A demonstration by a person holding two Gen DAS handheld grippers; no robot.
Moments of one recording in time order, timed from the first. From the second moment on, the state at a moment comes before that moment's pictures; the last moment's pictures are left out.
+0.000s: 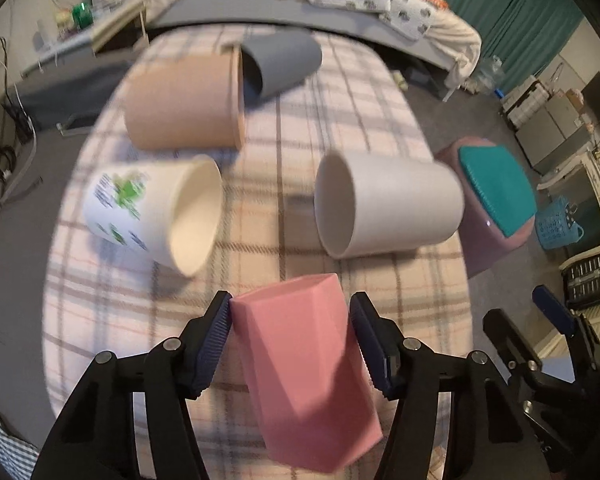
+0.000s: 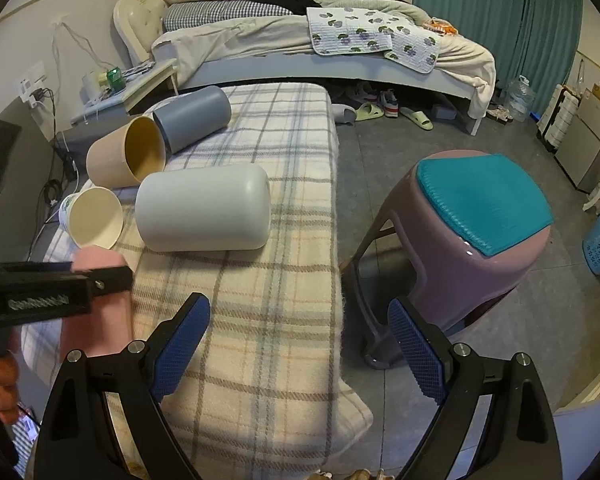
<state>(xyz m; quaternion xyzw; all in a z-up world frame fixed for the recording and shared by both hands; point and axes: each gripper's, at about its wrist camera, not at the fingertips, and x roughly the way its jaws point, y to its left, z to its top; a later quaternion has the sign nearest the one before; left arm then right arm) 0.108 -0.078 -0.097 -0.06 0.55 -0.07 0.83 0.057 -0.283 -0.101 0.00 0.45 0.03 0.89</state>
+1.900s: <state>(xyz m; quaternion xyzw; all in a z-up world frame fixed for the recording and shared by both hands) -0.074 -0.005 0.017 0.01 0.25 -0.04 0.97 -0.090 -0.232 0.015 0.02 0.25 0.06 0.97</state>
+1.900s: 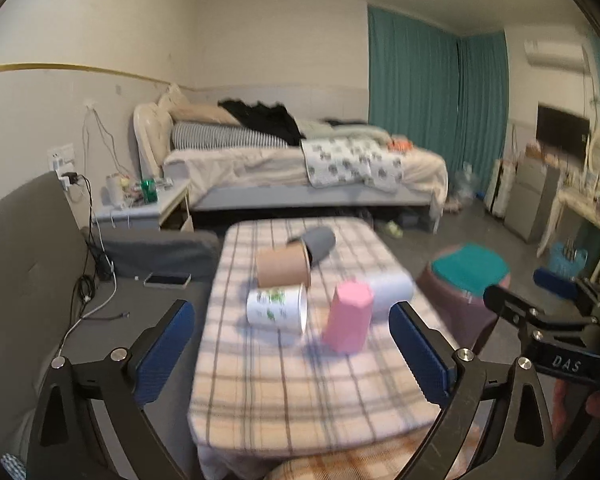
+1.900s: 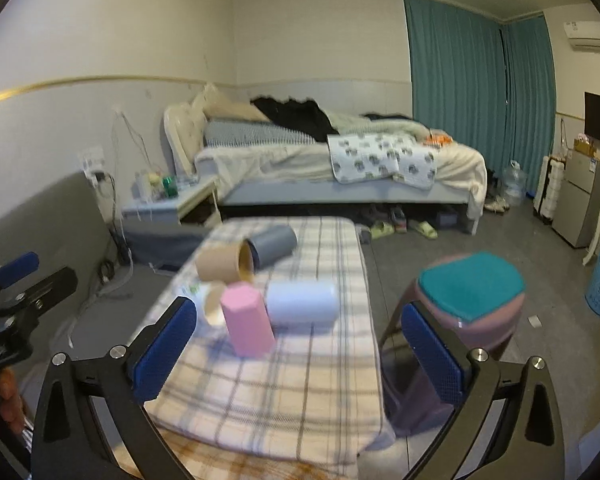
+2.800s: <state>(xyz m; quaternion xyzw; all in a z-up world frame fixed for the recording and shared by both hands) -0.070 0.003 -0.006 -0.01 0.27 -0.01 0.96 -0.081 -0.231 -0.014 0.01 0.27 0.03 0.96</state>
